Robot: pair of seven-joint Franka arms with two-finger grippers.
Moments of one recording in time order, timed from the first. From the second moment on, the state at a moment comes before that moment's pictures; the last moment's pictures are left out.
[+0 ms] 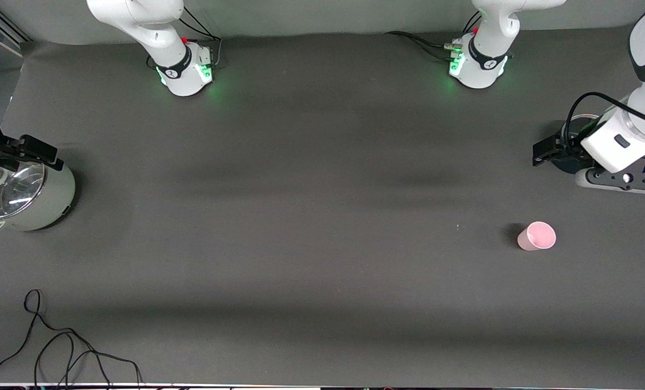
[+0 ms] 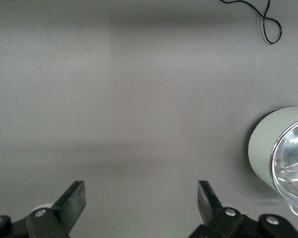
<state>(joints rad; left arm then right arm) 0.00 0.02 -0.07 -1.72 -0.04 1.64 0.05 0.00 0.00 -0.08 -1.62 0.01 1.60 -0.05</state>
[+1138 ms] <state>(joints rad) 0.21 0.08 -0.06 -1.72 -0.05 1.64 0.66 0.00 0.00 -0.08 -1.61 0.01 1.60 -0.06</state>
